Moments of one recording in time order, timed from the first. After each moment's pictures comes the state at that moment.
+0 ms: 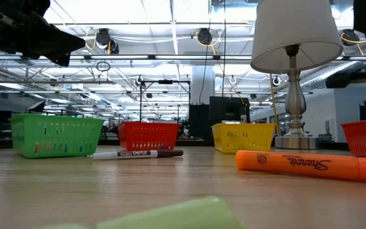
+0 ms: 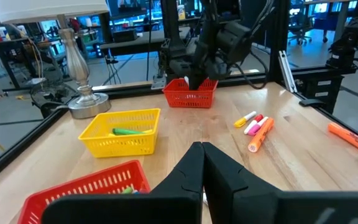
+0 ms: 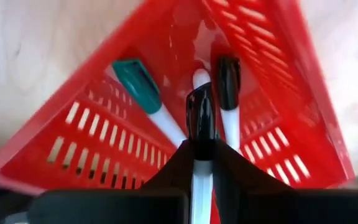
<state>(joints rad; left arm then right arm) -0.29 0.55 0.13 0.35 -0.24 0.07 0.57 1.56 0.87 -1.27 0.13 0.04</state>
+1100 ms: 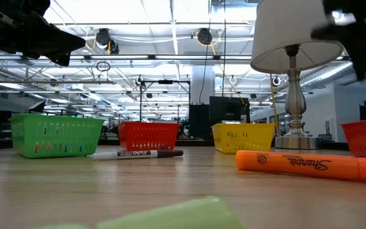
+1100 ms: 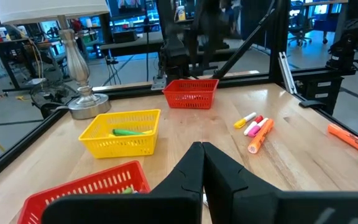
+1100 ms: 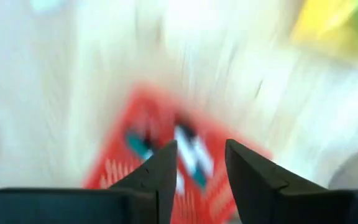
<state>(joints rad) -0.29 0.55 0.13 0.35 -0.24 0.07 0.53 1.38 1.11 -1.34 0.19 0.28</state>
